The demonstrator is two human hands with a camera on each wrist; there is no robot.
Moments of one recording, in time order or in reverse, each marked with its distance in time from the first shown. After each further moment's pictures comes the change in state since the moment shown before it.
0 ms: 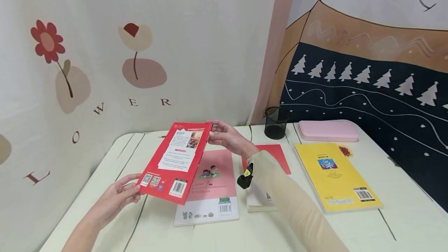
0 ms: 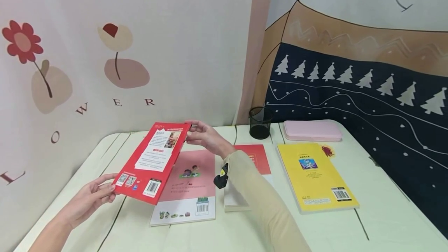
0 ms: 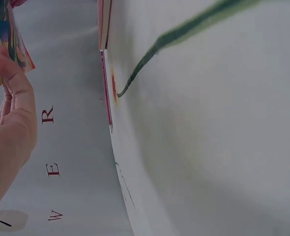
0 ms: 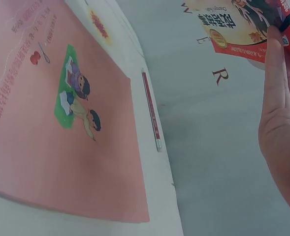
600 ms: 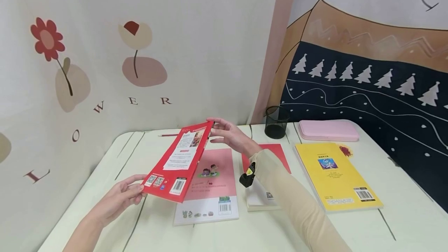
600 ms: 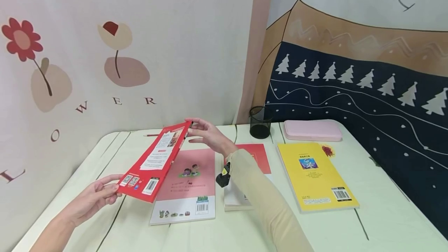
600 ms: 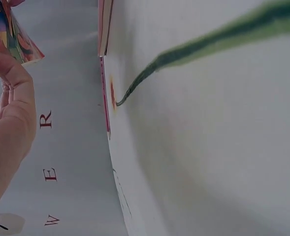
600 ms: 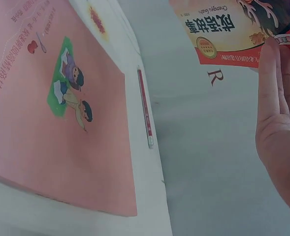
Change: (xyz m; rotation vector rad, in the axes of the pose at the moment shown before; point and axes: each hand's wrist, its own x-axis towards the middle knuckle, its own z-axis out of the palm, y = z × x) left_hand 0.005 -0.002 -0.002 -0.105 -0.222 -0.008; right_hand -0.003 -0.007 -0.003 -0.076 -0.026 -0.033
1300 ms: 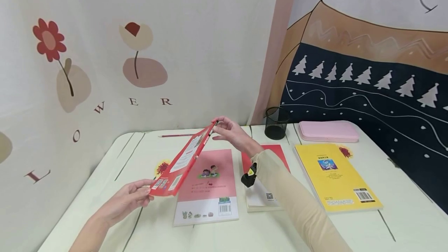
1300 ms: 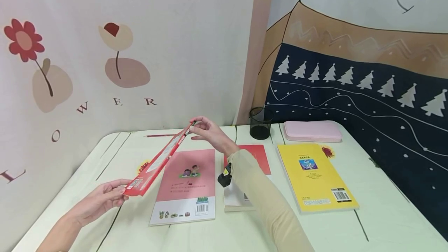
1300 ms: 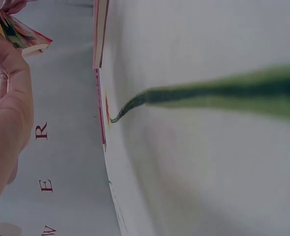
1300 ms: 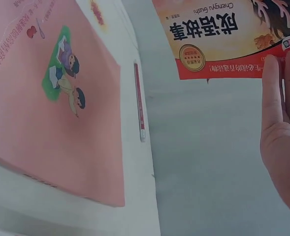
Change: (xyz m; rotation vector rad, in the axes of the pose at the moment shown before) left_hand 0.007 -0.003 0.009 -0.086 -0.118 -0.041; right_hand -0.001 -0.004 -0.001 -0.116 0.082 -0.065
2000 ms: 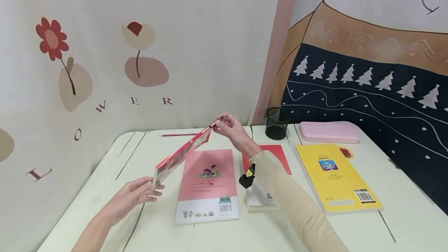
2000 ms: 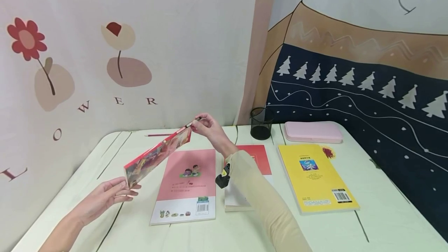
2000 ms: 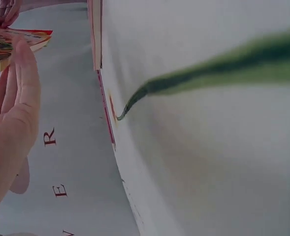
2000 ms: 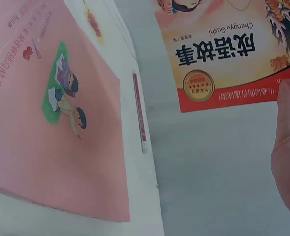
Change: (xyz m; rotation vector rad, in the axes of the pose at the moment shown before) left_hand 0.002 -0.004 0.007 0.316 0.114 0.093; right_hand 0.003 0.000 0.007 0.078 0.127 -0.104
